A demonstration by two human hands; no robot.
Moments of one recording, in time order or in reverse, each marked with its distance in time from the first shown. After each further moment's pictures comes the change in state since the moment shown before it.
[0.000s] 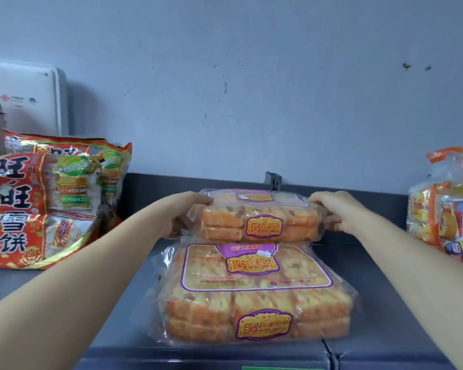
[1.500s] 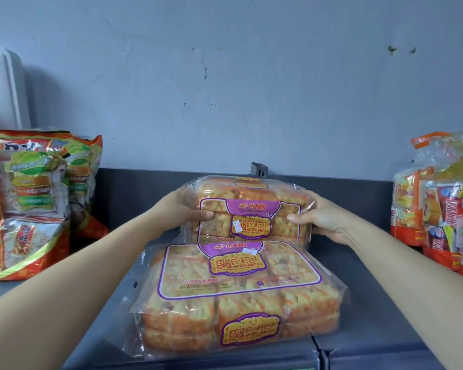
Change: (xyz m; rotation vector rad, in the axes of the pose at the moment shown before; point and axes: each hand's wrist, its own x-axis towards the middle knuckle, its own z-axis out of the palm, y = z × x) left_hand 0.048 -0.016 0.013 0.166 -0.224 0.529; right_hand 0.018 0.045 0.000 0.089 -0.355 -0.159
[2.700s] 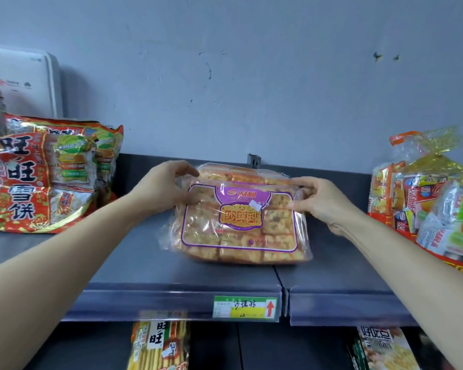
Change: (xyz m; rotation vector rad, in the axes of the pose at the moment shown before) left_hand -0.103 0.064 0.011 0.347 0.350 0.113; right_hand -0.097 -0.025 0.005 -0.211 0.214 -0.220
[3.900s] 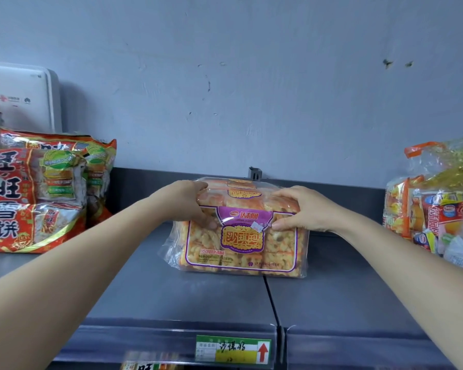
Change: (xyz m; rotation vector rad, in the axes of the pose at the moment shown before) left_hand 0.046 0.026 0.031 0.497 -0.275 -0.107; right_hand 0.057 0.001 -0.007 -0.616 -0.313 -0.288
